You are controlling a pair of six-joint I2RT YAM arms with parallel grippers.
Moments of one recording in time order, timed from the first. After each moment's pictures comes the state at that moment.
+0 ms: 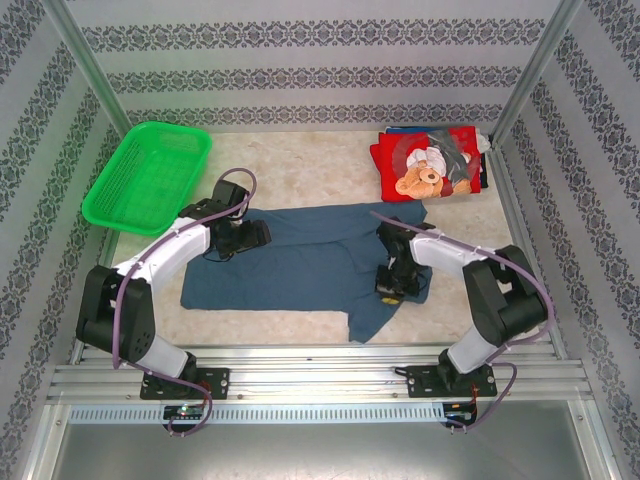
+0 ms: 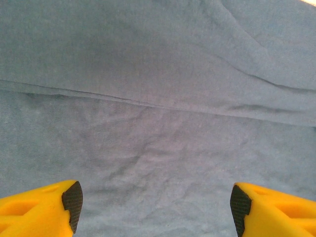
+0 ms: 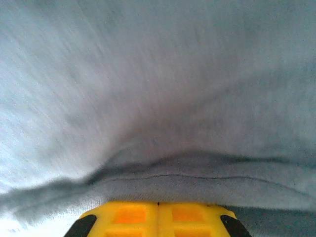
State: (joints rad) left arm -0.29 1.51 1.06 -0.70 0.11 -0.61; right arm 0.40 1.63 0.89 -0.88 -0.21 0.65
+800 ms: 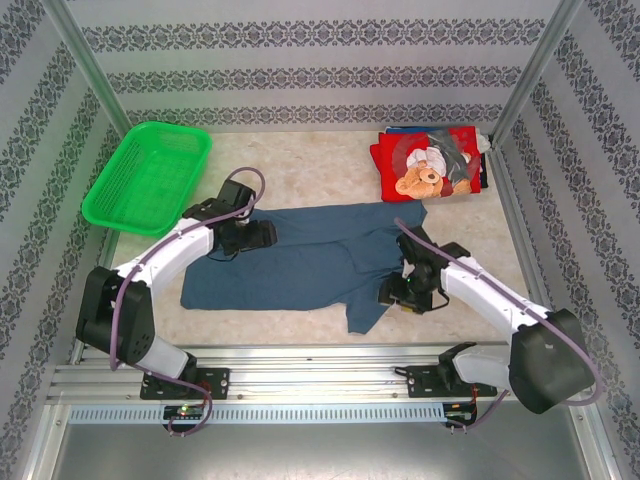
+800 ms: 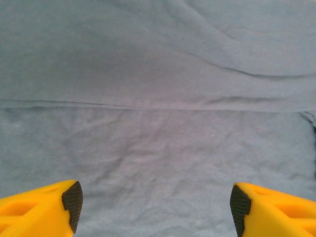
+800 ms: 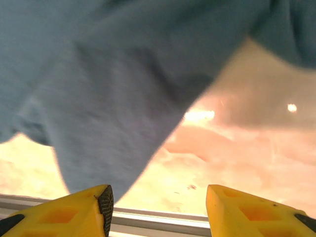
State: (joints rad) left arm -0.35 1.50 1.08 -0.67 0.11 -0.54; right arm 0.40 1.23 0.69 -0.92 -0.29 0.67
